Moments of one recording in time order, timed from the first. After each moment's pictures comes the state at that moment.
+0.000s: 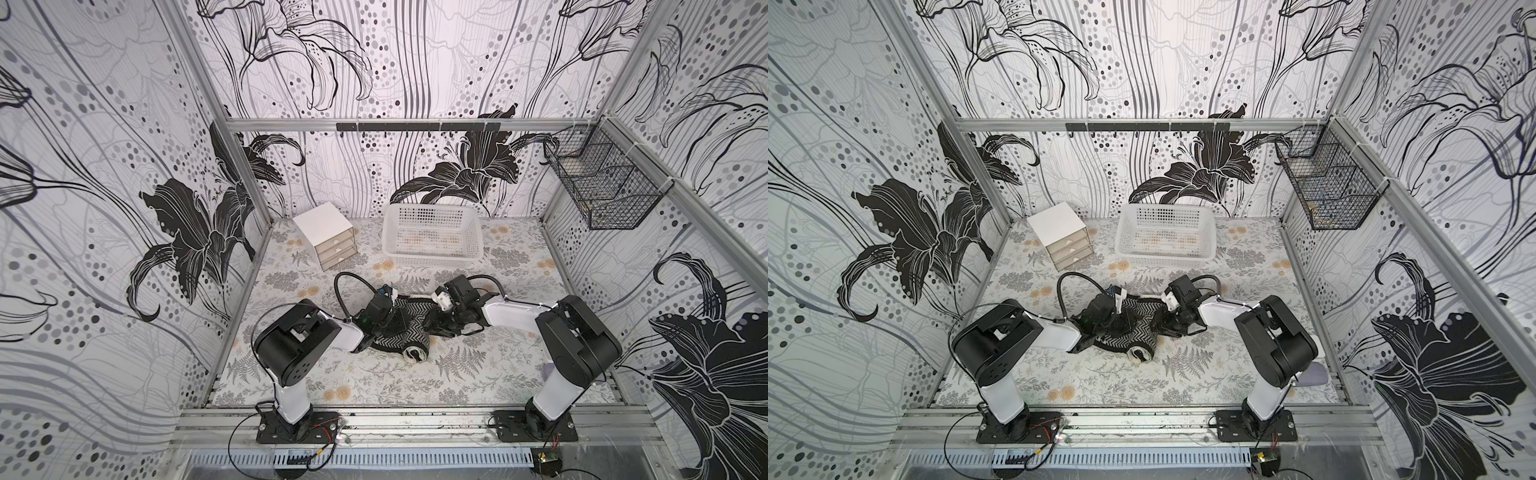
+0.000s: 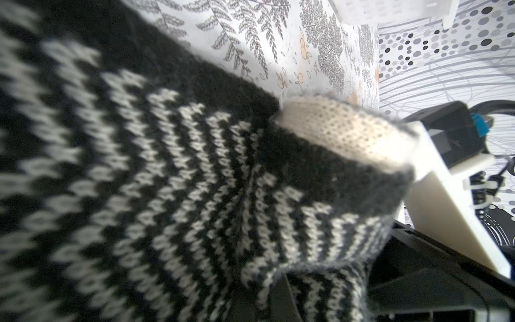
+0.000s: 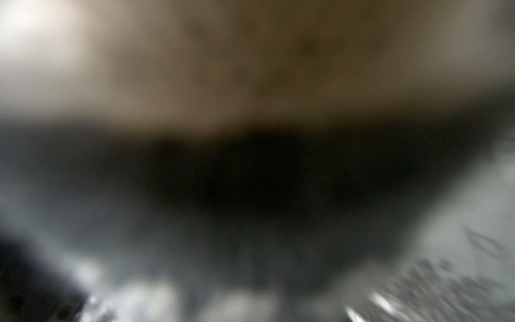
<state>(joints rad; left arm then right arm) -0.67 1.80 0.62 0.56 0.29 -1.03 0.57 1.72 0.83 -0.16 -0.58 0.70</state>
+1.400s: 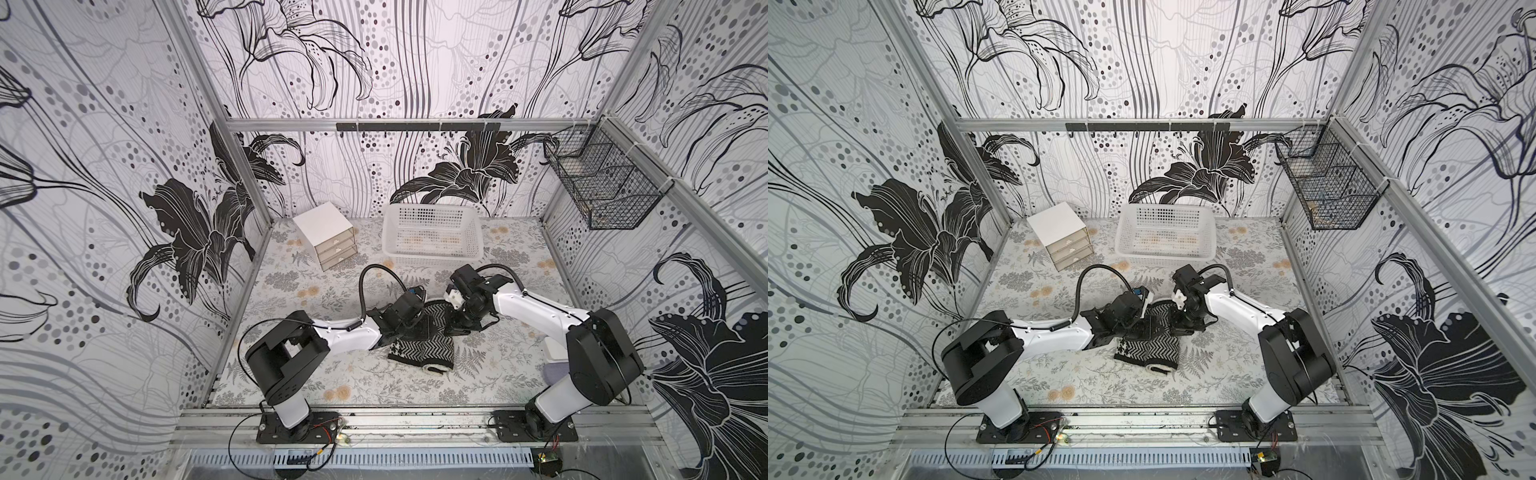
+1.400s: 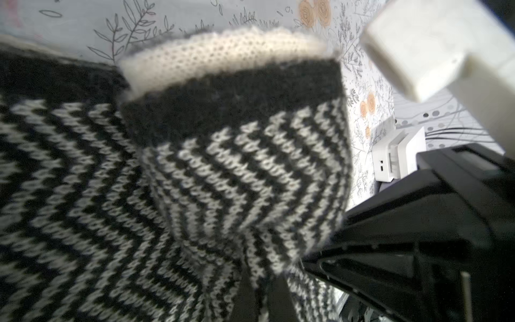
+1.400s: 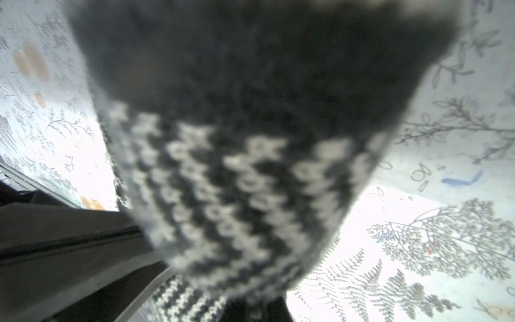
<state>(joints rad) -0.86 1.70 0.87 0.06 0.22 -0.89 0.55 1.58 1.03 -0.82 -0.37 0.46</state>
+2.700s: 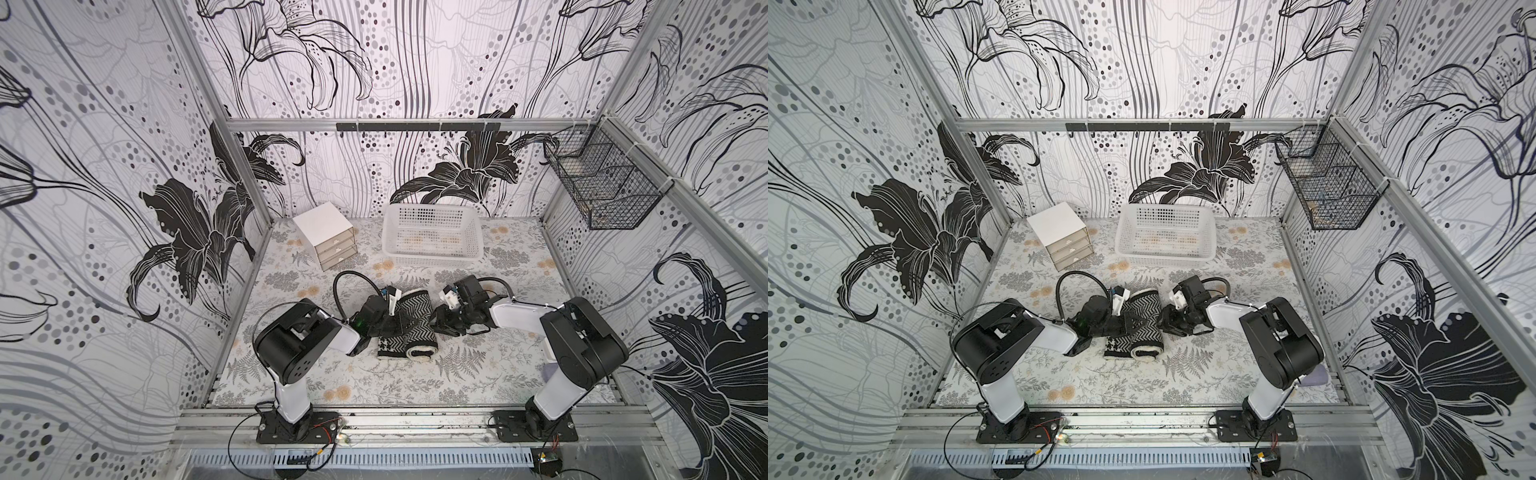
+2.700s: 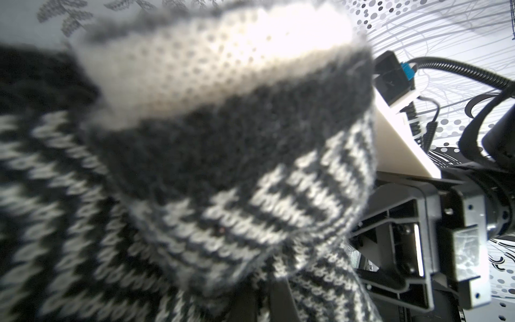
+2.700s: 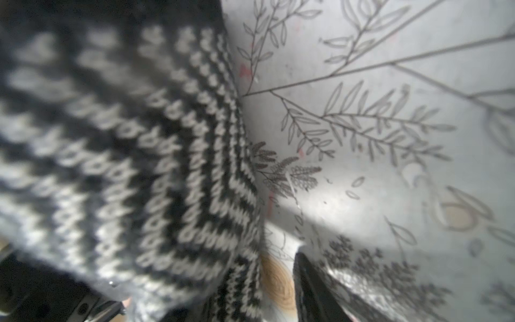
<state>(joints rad) -0.64 1.81 0.57 0.71 0.43 -0.91 0.50 1.68 0.76 -0.09 -0.61 0.73</state>
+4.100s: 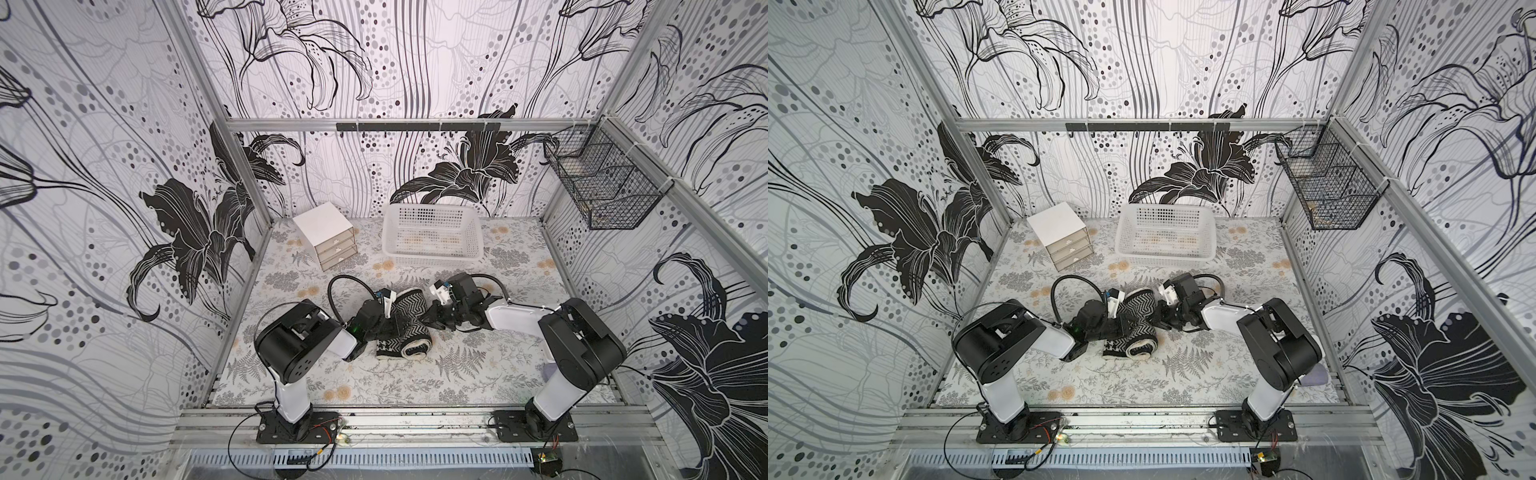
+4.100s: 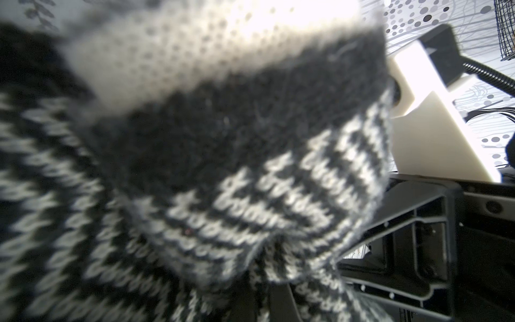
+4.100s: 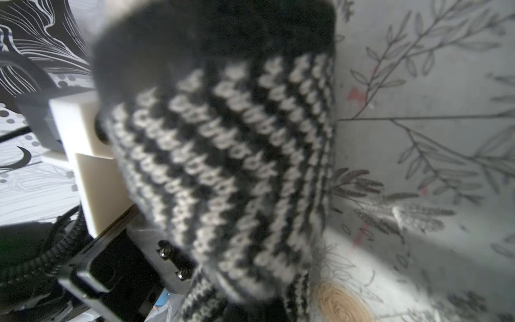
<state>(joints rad) -0.64 1.81 0.50 0.81 0.40 -0.95 0.56 1.68 0.79 0.01 -0.63 0.79</state>
